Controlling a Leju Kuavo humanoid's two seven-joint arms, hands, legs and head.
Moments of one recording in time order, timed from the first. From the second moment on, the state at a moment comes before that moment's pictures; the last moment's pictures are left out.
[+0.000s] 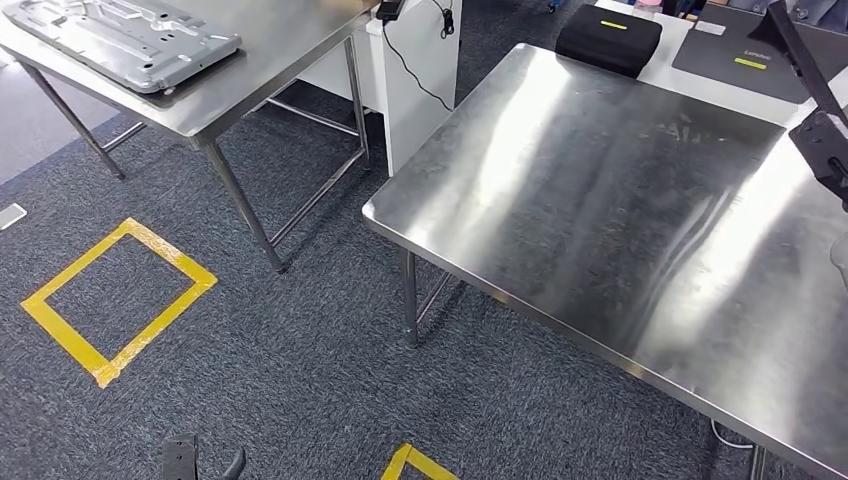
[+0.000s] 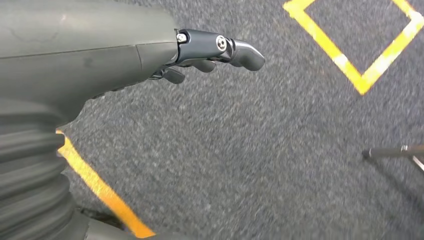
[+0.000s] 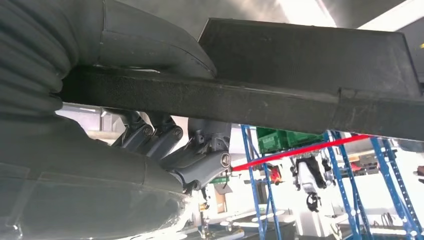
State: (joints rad) left arm -0.13 -0.10 0.47 -0.22 -0.08 0.49 -0.69; right arm -1.12 -0.57 0.28 -0.36 1.06 -0.24 0.10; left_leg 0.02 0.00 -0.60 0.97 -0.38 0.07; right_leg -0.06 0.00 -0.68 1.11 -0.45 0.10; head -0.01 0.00
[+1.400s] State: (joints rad) left arm -0.13 -0.10 0.47 -0.22 -0.12 0.48 -0.66; right arm -1.08 -0.48 0.28 -0.37 1.06 -0.25 -0.08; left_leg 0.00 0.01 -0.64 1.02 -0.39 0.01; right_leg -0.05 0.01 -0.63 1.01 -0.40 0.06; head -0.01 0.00
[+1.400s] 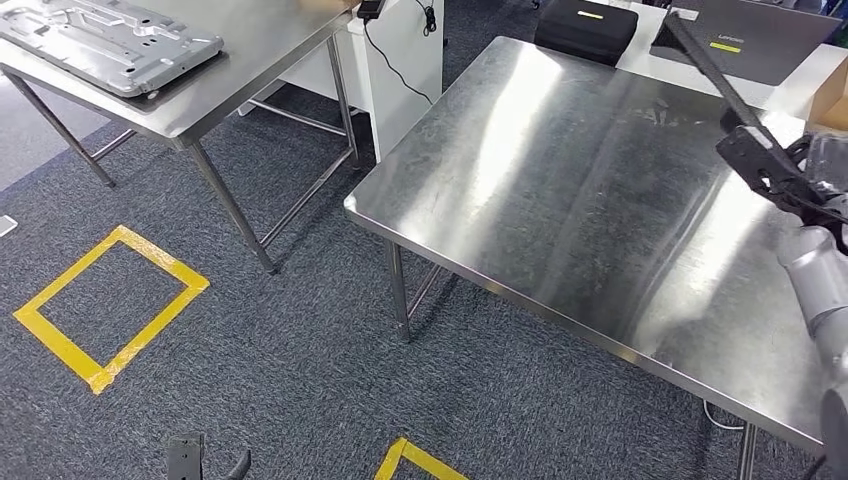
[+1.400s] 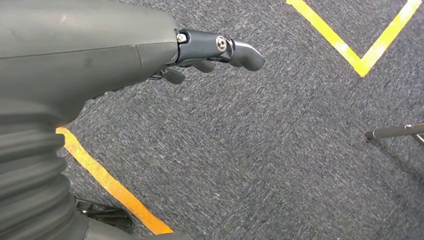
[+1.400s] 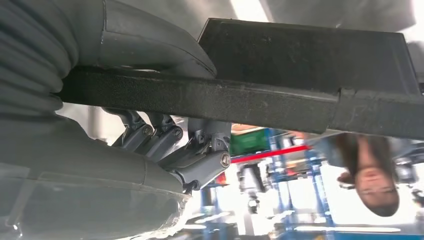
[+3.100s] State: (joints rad) left arm -0.13 -0.10 0.47 -0.22 -0.14 0.44 -0.55; right arm -1.12 -0.42 0.33 -0.38 1.12 -0.08 0.05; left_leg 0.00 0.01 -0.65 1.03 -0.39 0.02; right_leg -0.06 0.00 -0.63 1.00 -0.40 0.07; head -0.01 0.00
